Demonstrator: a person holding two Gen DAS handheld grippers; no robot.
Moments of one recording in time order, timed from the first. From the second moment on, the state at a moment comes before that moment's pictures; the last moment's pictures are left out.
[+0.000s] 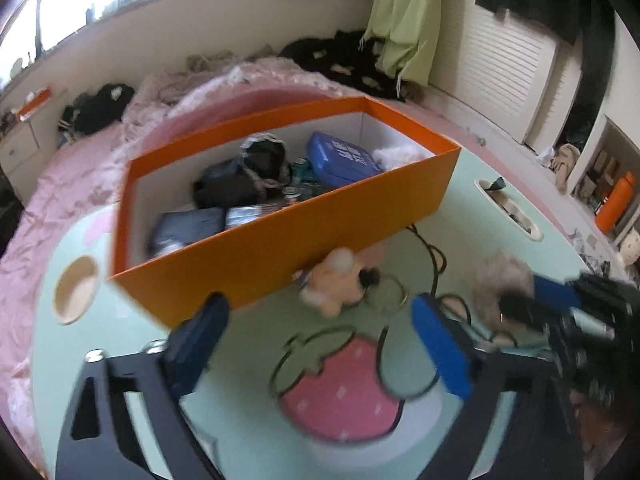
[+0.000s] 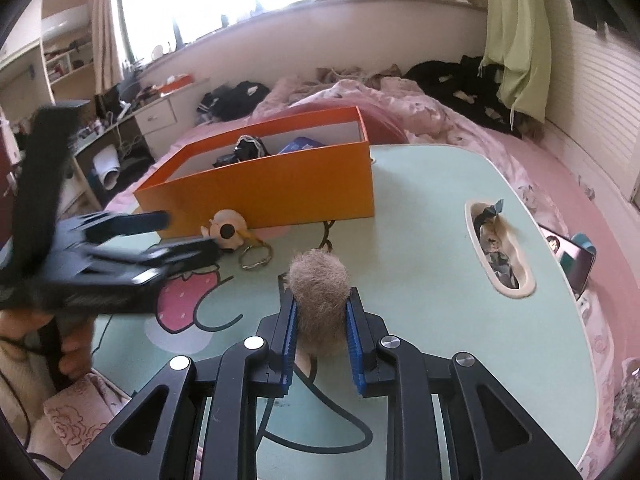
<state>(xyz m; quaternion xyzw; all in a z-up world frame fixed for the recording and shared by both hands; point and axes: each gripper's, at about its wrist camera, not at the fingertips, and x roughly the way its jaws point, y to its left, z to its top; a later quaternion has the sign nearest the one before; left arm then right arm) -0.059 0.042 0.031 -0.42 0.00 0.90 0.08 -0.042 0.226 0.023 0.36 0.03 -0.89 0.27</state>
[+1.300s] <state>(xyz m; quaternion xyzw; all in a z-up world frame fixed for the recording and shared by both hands) -0.112 -0.018 0.067 -0.37 -0.07 0.93 0.04 -0.137 0.149 0.060 0.33 0.05 -0.90 0.27</state>
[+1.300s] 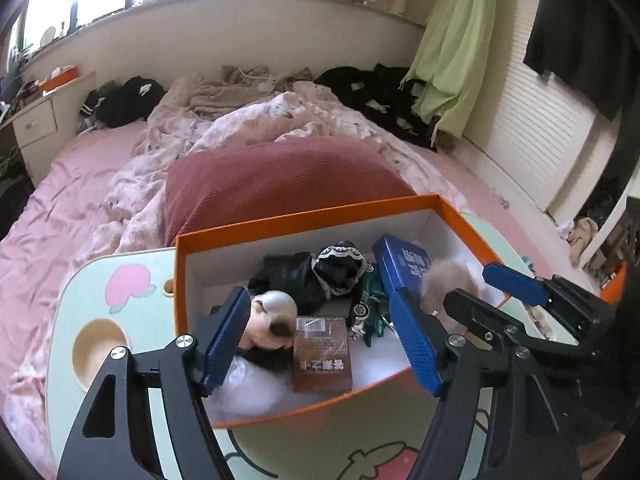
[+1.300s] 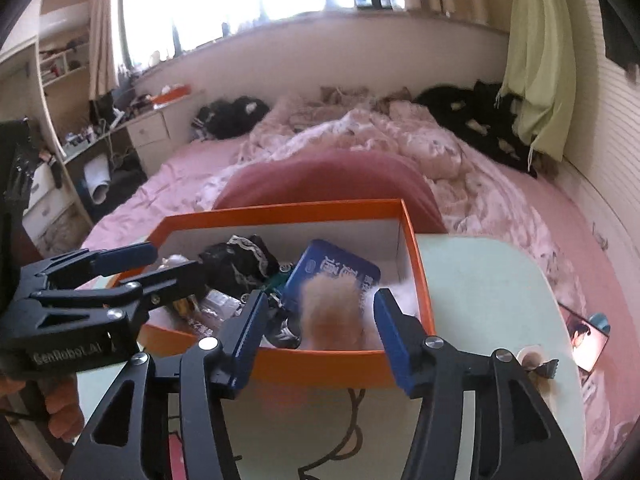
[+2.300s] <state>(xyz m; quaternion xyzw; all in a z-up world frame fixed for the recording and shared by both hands) -0.037 0.013 0.001 -0.47 -0.04 0.88 -0.01 -0.060 0.188 0.005 0.41 0.09 -0.89 0.19</state>
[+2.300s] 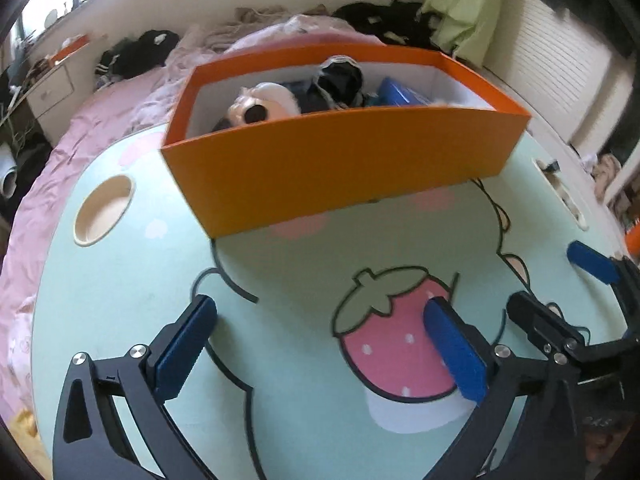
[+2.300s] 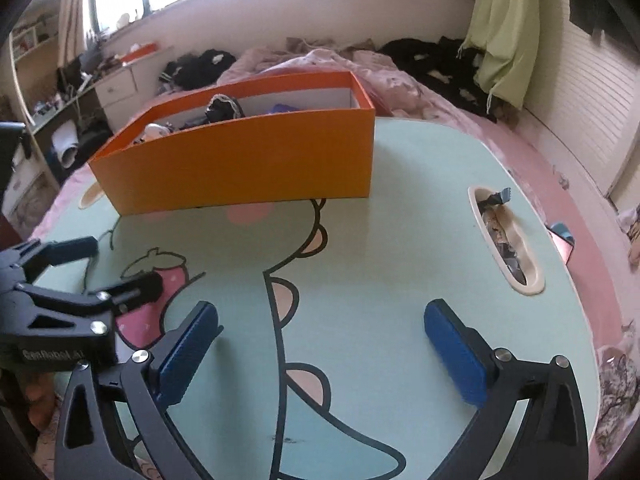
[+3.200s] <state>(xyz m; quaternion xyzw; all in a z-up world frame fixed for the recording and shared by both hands) -0.042 0.008 0.003 -0.47 -0.03 0.88 0.00 -0.057 0.186 0.003 0.40 0.11 -0.89 0.19</state>
